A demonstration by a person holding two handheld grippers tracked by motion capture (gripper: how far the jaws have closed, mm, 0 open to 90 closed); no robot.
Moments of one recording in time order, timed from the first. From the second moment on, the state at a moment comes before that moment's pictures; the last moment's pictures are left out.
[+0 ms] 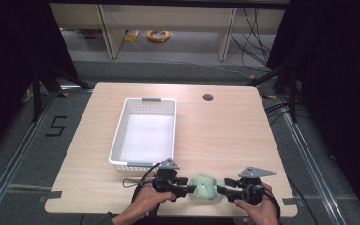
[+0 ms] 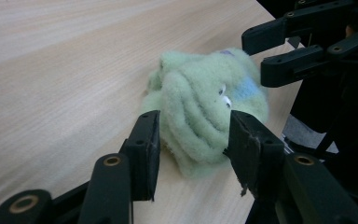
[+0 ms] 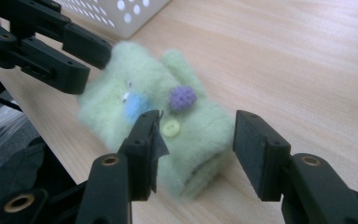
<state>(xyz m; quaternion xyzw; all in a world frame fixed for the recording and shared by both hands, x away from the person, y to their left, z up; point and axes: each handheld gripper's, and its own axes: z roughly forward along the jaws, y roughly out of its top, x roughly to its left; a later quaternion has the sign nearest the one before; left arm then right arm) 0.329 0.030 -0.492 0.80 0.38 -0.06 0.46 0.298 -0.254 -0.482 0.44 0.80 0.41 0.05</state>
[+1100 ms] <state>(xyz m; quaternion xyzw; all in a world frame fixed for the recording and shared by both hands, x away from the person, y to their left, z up) 0.330 0.014 -0.514 0.81 0.38 -0.10 0.44 0.314 -0.249 -0.505 0.45 0.80 0.39 -0.01</state>
